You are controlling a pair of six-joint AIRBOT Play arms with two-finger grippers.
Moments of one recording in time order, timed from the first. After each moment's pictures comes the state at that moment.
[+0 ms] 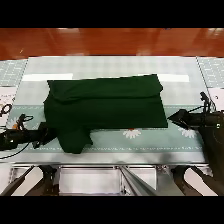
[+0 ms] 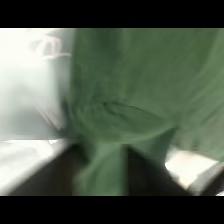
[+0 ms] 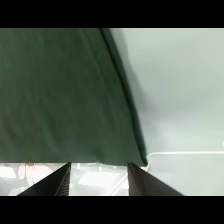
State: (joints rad) left arm 0.63 -1.02 0.32 0.87 -1.15 -1.29; right arm -0.47 -1.05 0.56 -0.86 1.16 1.20
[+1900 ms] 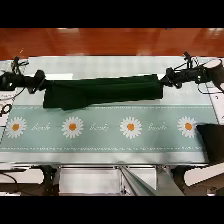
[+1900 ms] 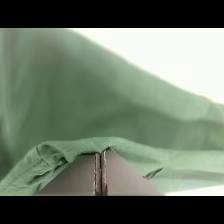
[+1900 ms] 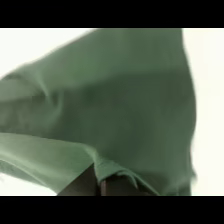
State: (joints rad) left arm 0.31 -1.60 1.28 0.81 -1.02 -1.40; right arm -0.21 -1.77 1.45 -0.74 1.15 1.30
